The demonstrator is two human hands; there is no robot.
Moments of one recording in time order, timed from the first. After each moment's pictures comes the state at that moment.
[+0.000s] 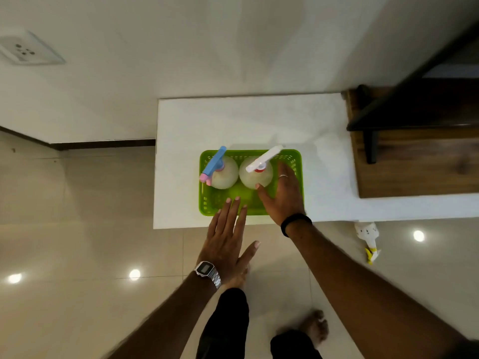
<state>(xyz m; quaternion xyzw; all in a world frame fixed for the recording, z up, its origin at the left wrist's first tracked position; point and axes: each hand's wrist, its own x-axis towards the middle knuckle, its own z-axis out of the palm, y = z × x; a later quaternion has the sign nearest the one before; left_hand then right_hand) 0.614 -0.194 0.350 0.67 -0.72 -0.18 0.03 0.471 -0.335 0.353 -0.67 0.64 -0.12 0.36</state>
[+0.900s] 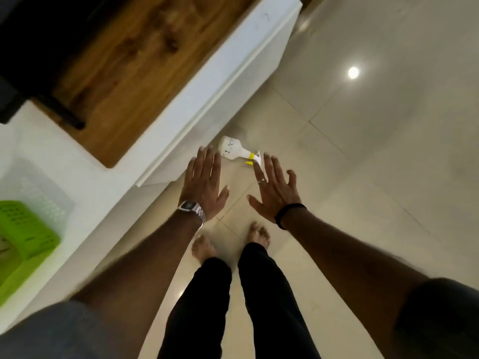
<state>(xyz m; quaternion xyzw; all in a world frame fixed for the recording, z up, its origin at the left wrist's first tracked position) 0.134 -0.263 0.247 0.38 -0.89 -0.17 -0.19 -0.039 -0.145 0.240 -0.56 0.77 0.13 0.26</state>
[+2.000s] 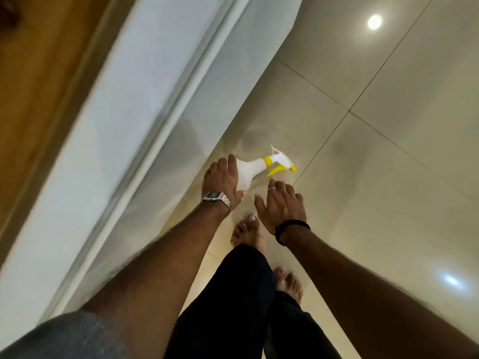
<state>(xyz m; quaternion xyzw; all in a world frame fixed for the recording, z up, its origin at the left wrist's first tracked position) 0.028 -0.362 -0.020 0.35 -0.85 -0.18 -0.34 -0.058 -0.225 -0.006 -0.37 0.84 0.08 0.38</state>
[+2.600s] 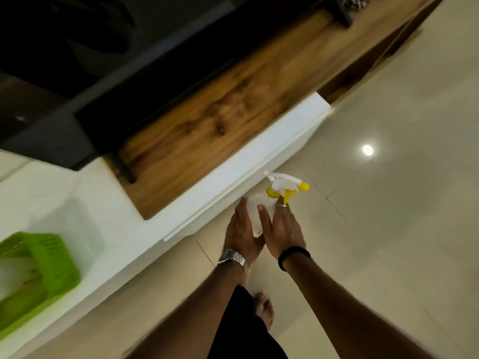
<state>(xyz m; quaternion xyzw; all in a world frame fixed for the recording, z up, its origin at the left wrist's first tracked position) 0.066 -0.287 0.270 0.58 -0.71 -0.41 0.07 -0.043 -0.252 0.295 -0.37 0.82 -0.21 0.37</state>
